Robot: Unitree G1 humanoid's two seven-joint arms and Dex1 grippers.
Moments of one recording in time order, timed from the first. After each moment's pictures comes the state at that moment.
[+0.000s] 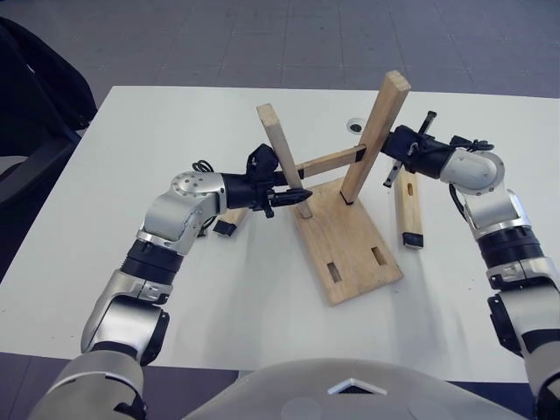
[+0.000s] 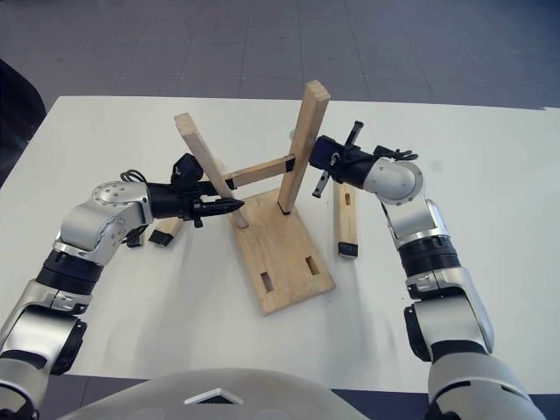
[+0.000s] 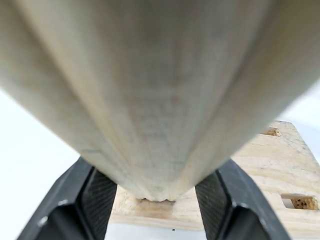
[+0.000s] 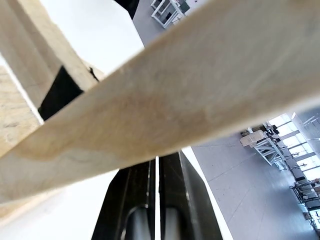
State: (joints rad) left arm -0.46 0.54 -0.34 0.15 -0.48 0.47 -0.89; right arm -0.58 -0.55 0.27 0.44 -0.10 -0.35 0.74
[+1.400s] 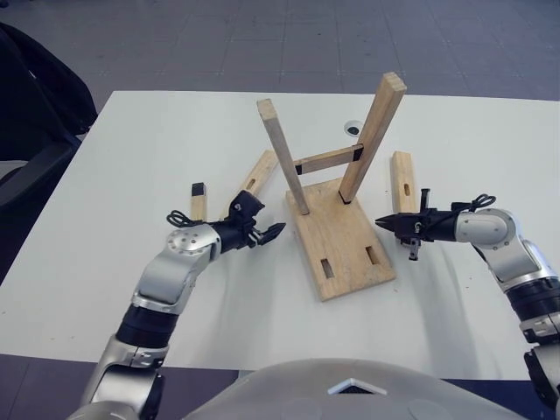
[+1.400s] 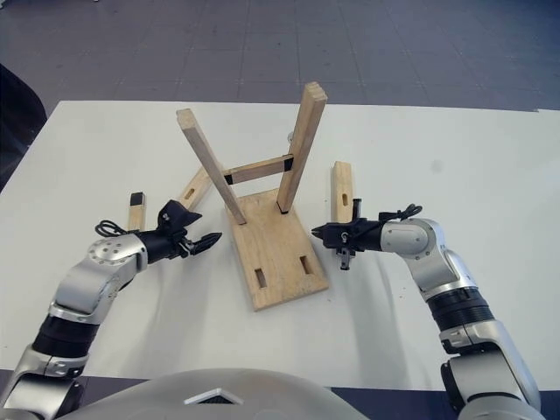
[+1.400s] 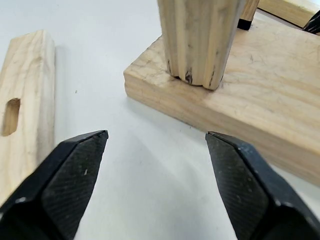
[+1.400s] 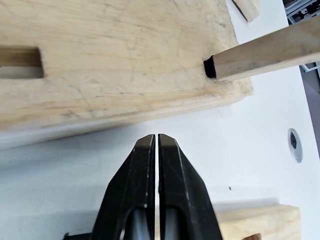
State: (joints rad) left arm -0.11 0.45 -0.22 -0.16 -0.22 0.60 -0.52; right arm -0.26 -0.72 0.31 0.26 -0.19 -0.36 0.97
